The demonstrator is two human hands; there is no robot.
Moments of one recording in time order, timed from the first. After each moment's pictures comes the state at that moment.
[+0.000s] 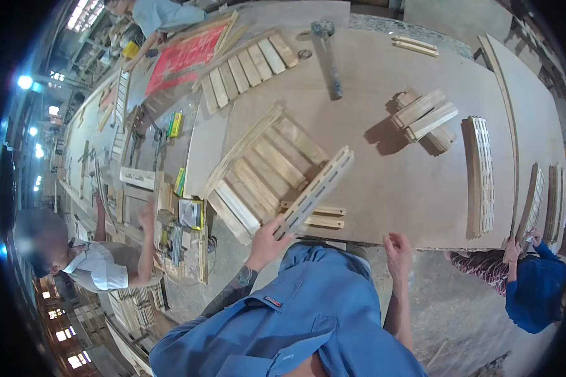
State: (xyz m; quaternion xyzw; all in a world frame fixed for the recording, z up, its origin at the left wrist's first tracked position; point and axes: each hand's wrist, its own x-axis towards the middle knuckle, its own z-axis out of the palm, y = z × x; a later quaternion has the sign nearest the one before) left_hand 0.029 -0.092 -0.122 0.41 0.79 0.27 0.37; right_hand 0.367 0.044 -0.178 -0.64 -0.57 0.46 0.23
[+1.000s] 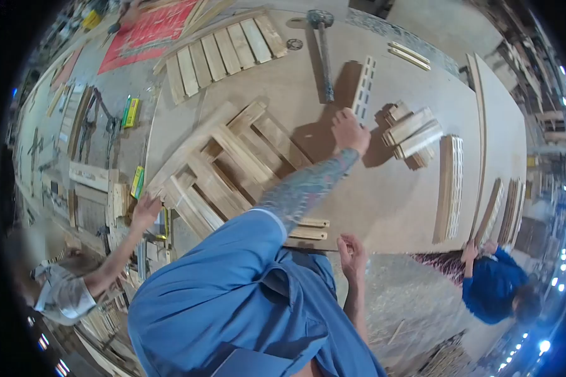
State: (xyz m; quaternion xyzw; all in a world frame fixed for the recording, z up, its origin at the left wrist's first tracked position) left_hand 0.080 0.293 -0.192 0.33 0.86 0.35 0.18; right_hand 0.258 0.032 -0.149 -0.63 -0.60 0.47 0.15
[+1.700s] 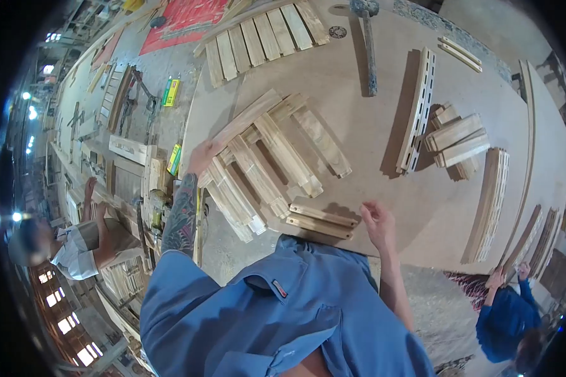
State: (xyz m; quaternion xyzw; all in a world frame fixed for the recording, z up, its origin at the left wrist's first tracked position) left_hand -0.302 -0.045 -0.211 0.30 0.90 0.21 0.24; right_hand 0.223 0.128 -0.180 -0.53 -0.64 0.54 0.13
